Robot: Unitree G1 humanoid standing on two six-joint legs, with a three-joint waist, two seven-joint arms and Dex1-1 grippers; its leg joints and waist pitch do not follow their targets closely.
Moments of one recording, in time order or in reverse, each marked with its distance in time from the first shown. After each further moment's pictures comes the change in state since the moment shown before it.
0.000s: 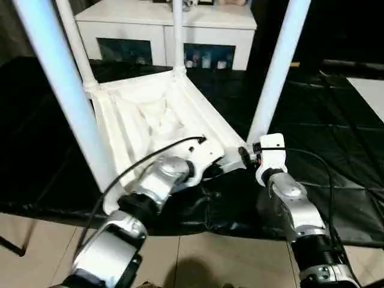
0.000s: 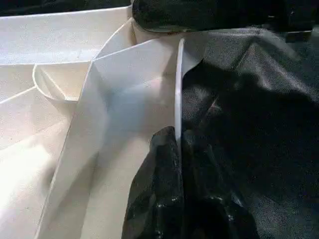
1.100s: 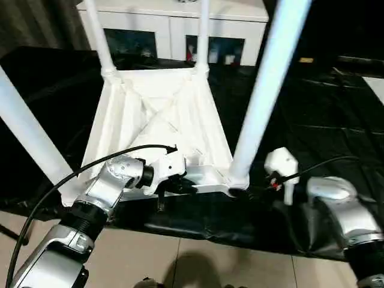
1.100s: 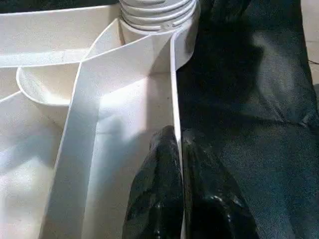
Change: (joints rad) left arm 0.166 0.345 -0.034 -0.297 -0.099 -0.170 -0.535; right arm 0.073 -0.387 0.163 -0.113 0.201 -0.149 0.958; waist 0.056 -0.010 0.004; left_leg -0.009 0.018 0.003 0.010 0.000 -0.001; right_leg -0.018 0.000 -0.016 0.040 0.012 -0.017
